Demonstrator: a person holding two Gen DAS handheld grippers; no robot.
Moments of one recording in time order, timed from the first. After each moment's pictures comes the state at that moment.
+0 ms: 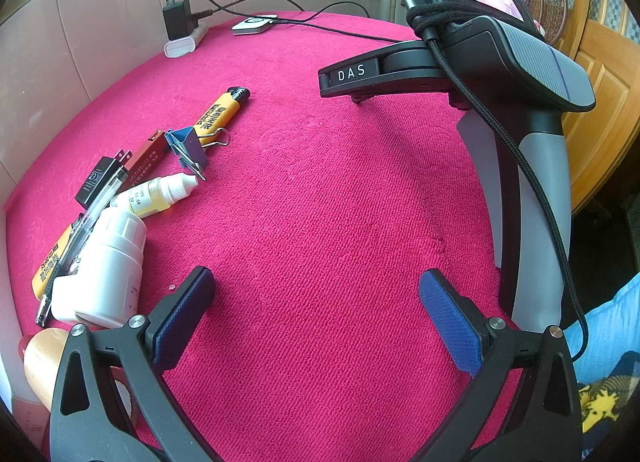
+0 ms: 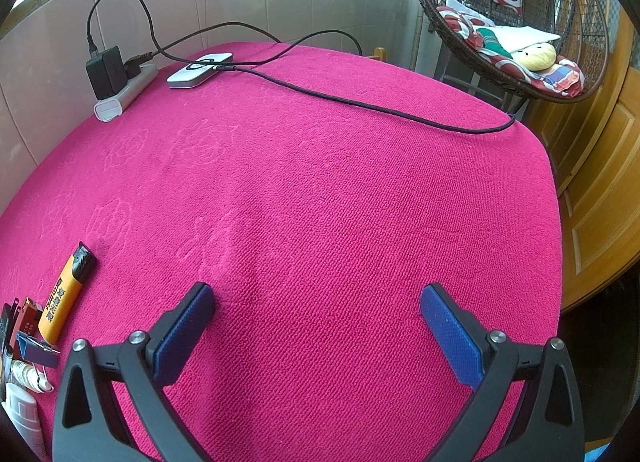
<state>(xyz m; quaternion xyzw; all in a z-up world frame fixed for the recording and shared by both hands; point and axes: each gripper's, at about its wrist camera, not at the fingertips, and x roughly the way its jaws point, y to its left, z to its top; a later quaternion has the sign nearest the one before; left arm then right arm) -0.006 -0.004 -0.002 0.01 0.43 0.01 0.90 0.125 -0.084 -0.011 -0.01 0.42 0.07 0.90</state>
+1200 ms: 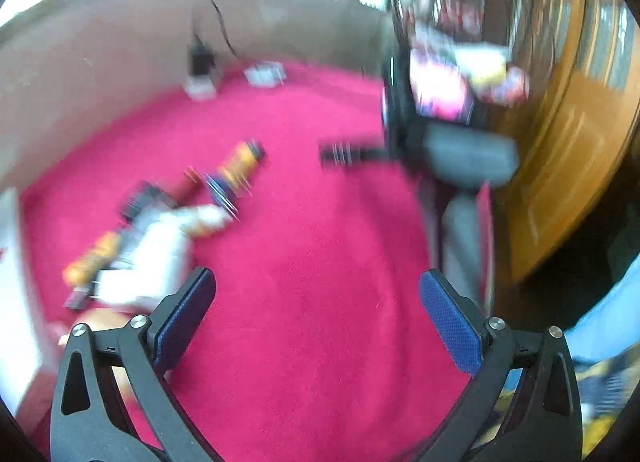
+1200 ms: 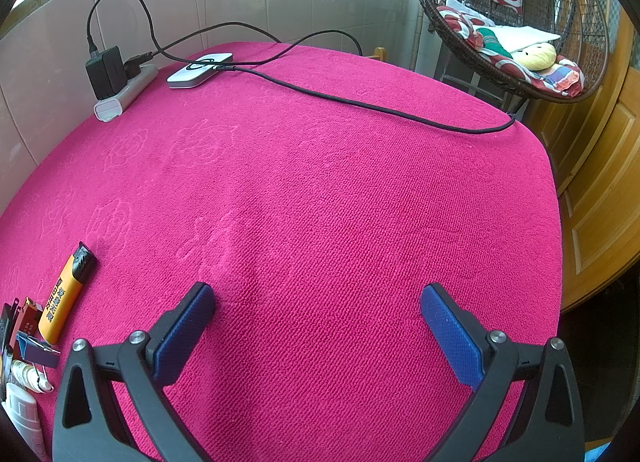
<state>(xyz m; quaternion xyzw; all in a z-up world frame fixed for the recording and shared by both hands) -0.078 0.011 0.068 -0.05 0.32 0.01 0.95 0.124 -0.084 -0.010 -0.01 0.42 0.07 0.90</state>
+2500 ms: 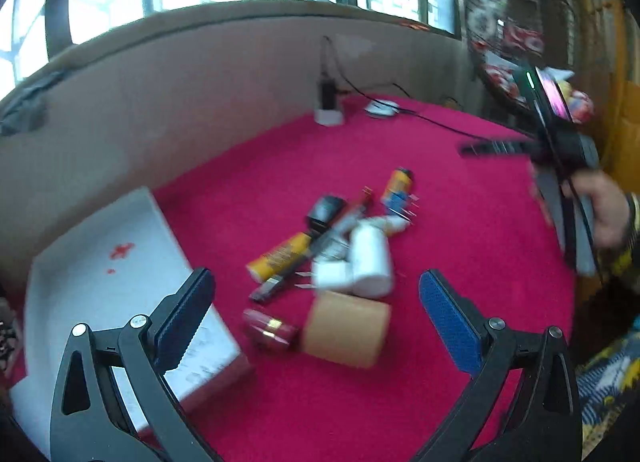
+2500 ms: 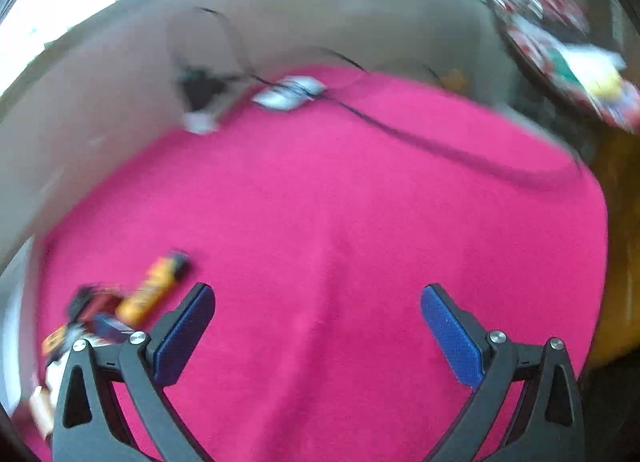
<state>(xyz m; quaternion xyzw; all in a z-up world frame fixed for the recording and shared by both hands) -0.135 0.088 0.072 -0.01 0.33 0.13 0.94 0.102 -0.075 0.044 -0.03 0.34 0.27 0.90</state>
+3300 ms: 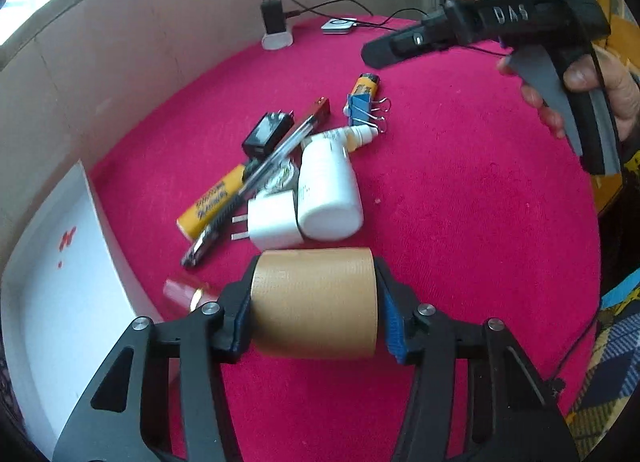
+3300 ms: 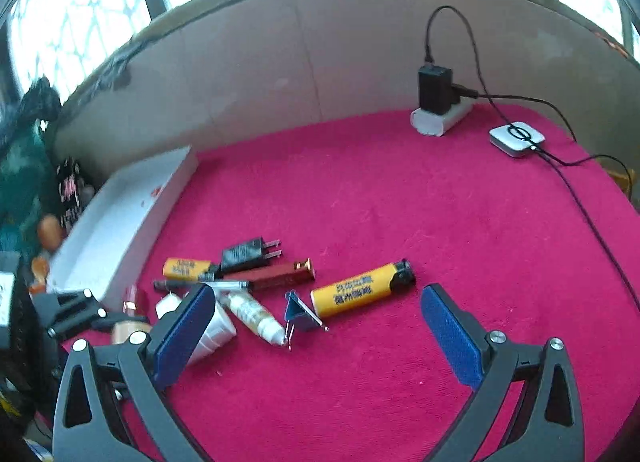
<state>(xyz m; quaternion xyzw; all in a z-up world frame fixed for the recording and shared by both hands) -0.094 0.068 0.022 0.03 0.44 0.08 0.89 0.071 -0.001 0.050 -0.11 0.34 0.54 0.76</state>
